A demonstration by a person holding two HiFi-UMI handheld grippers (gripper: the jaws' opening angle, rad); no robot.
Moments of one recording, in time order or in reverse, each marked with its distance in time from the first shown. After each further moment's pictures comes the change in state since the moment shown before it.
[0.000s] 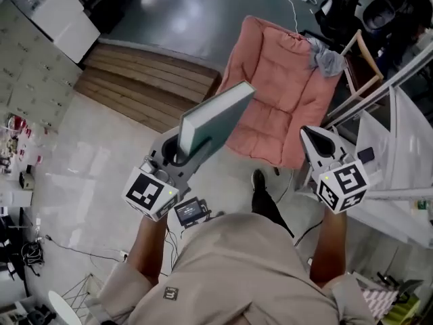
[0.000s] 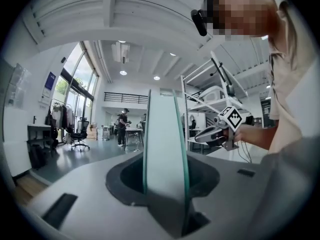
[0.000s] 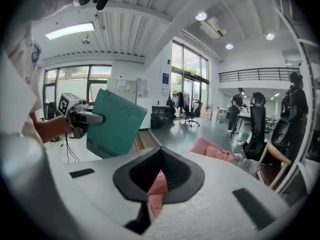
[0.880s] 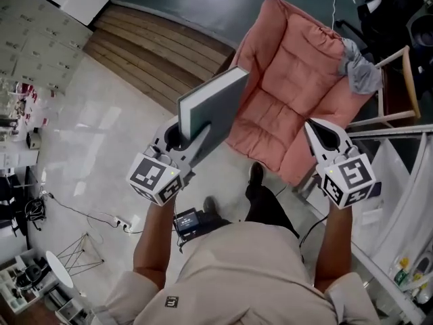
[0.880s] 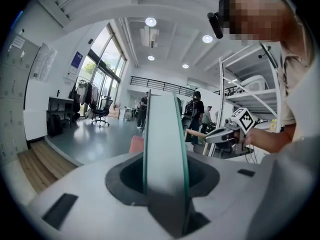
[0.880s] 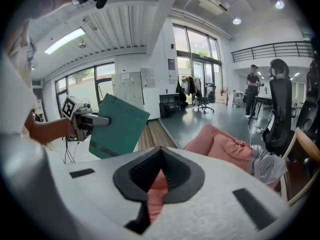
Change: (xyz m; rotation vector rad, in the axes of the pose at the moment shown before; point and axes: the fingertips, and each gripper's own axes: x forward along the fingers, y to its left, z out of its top) left arm 0.191 0.101 -0.094 -0.228 0.147 0.244; right arm 0.168 -0.175 -0.060 0.052 0.132 0.238
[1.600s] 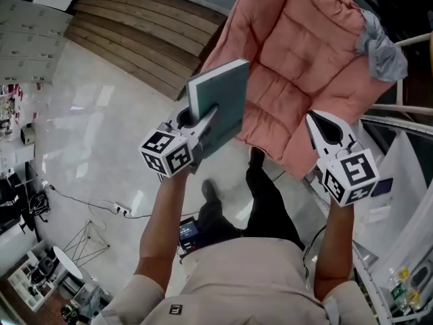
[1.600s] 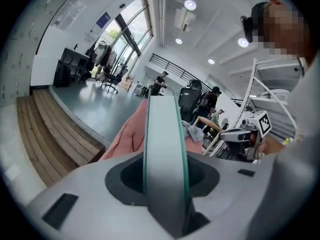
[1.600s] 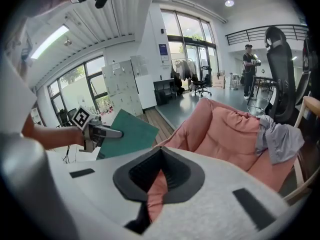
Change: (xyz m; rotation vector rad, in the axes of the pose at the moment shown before) left arm 0.133 0.059 -0.181 -0.320 0.182 -0.011; right arm 0.088 -0.062 -0.107 0.099 0.129 0.007
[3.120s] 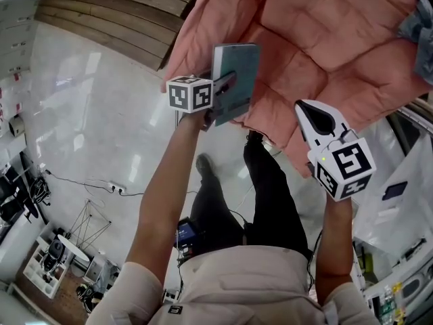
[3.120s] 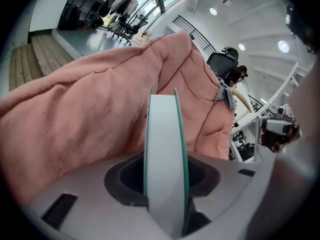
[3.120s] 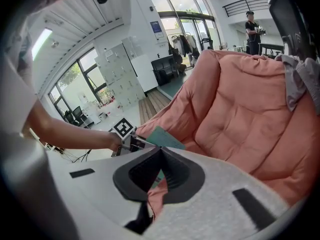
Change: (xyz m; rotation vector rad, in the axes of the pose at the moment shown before) left arm 0.196 0.136 -0.252 -0.233 0.427 -0.005; right arm 0.144 -0.024 -0.163 0.109 0.204 0.111
